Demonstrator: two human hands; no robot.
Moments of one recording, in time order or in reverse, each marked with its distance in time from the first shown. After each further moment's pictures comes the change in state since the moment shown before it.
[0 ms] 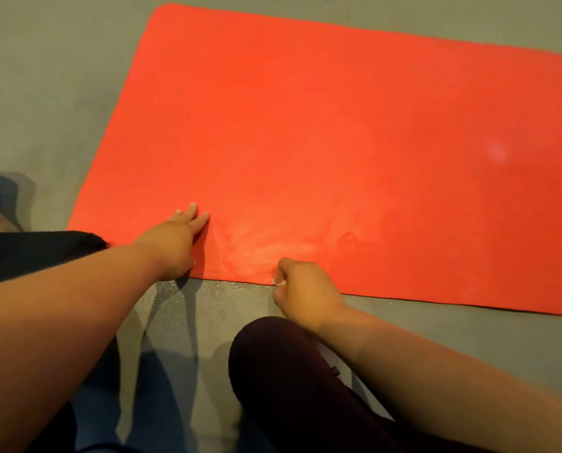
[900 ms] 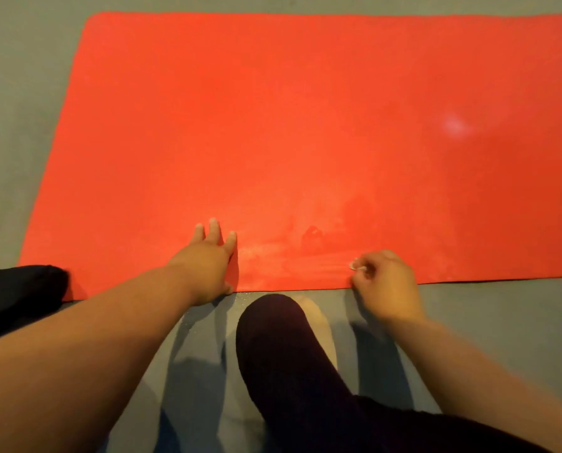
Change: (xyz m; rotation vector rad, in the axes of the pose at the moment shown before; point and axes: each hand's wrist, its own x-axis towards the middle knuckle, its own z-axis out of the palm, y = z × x) left_hand 0.011 0.097 0.003 0.177 -0.091 0.153; right_hand -0.047 0.123 -0.057 0.089 0.411 0.321
